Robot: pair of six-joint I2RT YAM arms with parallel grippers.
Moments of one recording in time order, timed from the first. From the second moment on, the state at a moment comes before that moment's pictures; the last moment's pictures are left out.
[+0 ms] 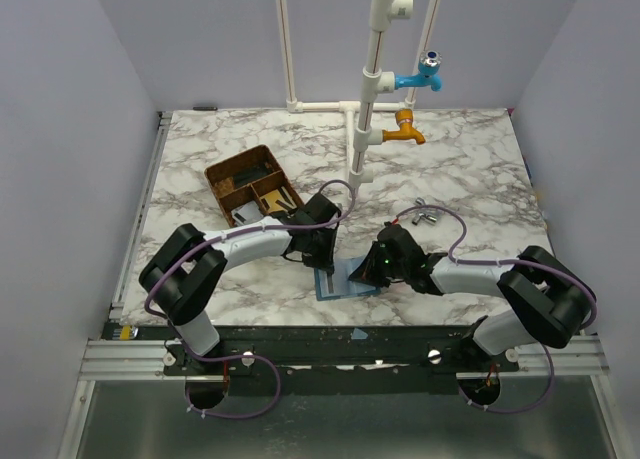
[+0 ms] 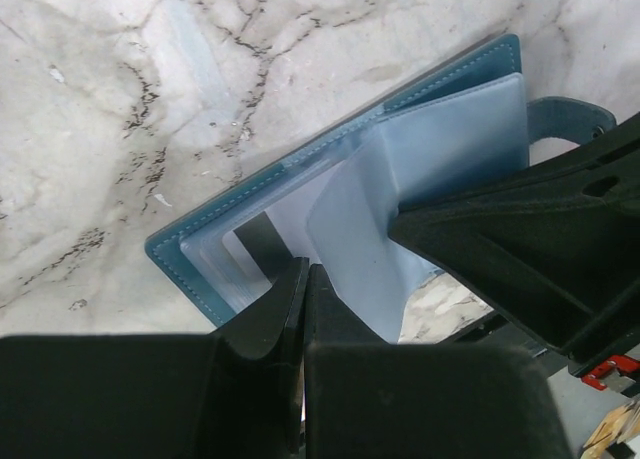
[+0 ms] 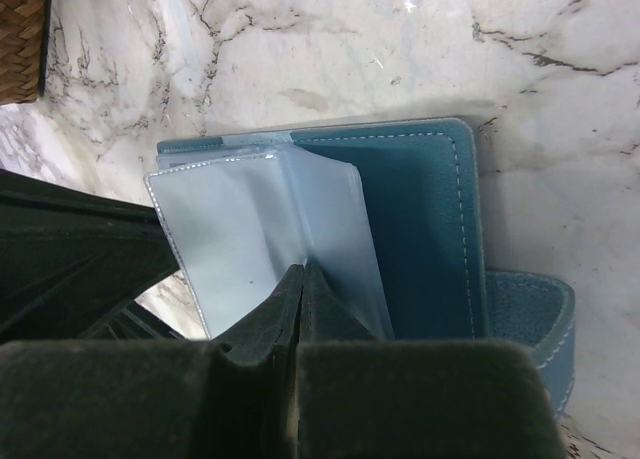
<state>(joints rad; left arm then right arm) -0.78 1.67 0.98 -0.40 0.21 -0.60 0.76 1.46 0.48 0.17 -0.12 1.07</state>
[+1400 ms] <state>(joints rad) -0.86 1.86 1.16 -0.38 0.29 -0.60 0.76 0.96 0.57 -0.33 0.22 1.07</state>
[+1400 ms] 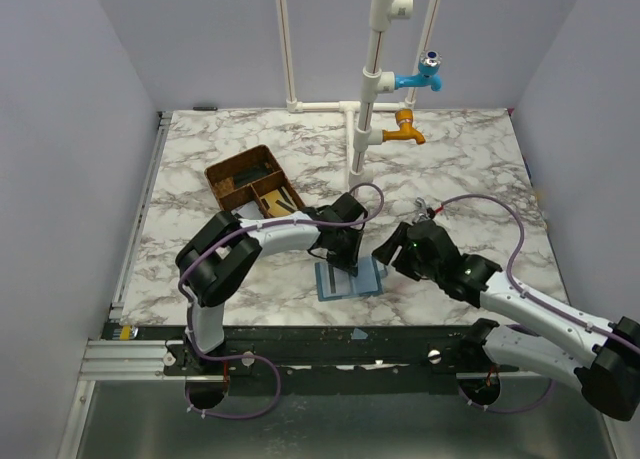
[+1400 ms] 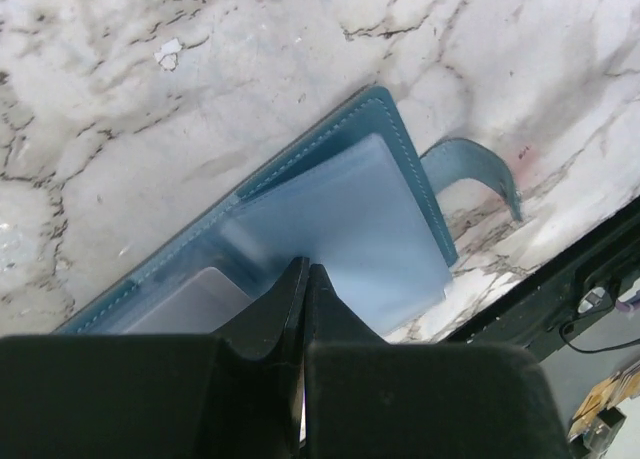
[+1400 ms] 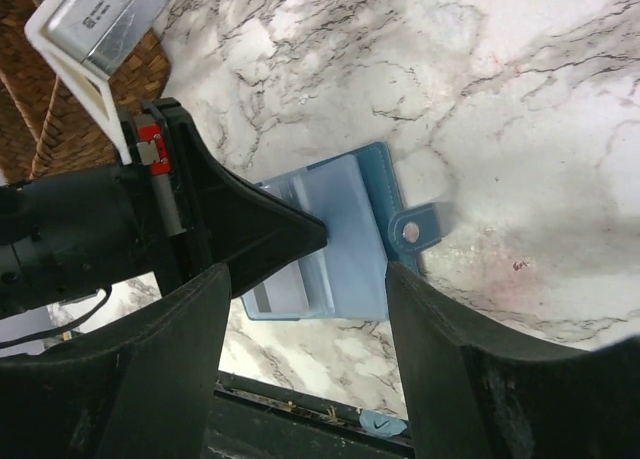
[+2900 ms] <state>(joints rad) -0.76 1.56 0.90 -0.38 0.22 -0.60 0.79 1.34 0.66 -0.13 -0.04 0.94</state>
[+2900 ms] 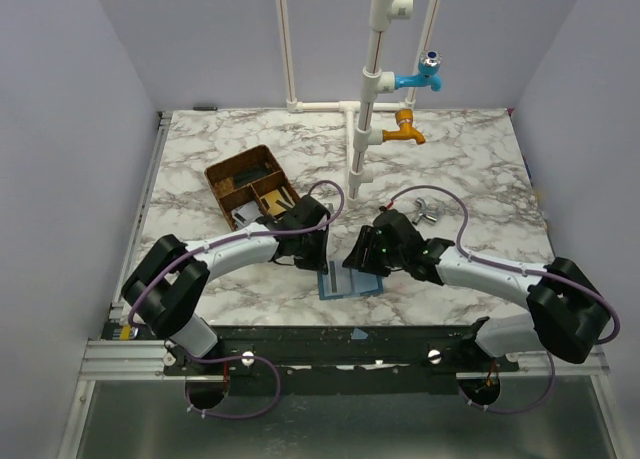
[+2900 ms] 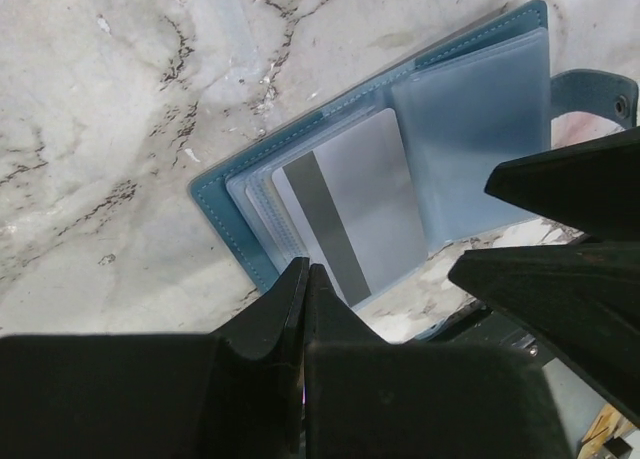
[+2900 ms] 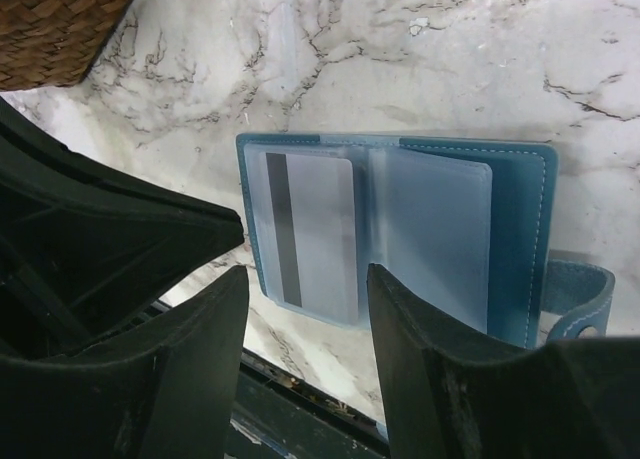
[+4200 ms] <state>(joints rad) -0.75 1.64 0.90 -0.33 0.26 -0.62 0.76 1.40 0.51 0.10 -0.13 1.02</state>
